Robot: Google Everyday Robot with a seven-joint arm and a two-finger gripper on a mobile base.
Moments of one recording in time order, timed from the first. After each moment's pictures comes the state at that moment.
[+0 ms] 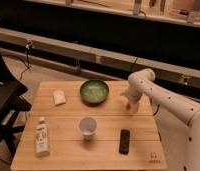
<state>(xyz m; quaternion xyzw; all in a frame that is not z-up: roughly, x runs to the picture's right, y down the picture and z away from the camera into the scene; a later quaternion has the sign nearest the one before) 0.204 0.097 0.900 -0.26 -0.10 -0.20 0.94</state>
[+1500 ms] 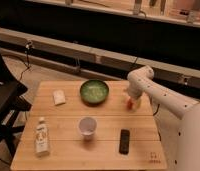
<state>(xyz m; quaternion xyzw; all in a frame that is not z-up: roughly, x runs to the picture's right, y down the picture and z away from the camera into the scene) 0.236 0.077 0.932 -0.26 -0.04 -0.20 0.94</state>
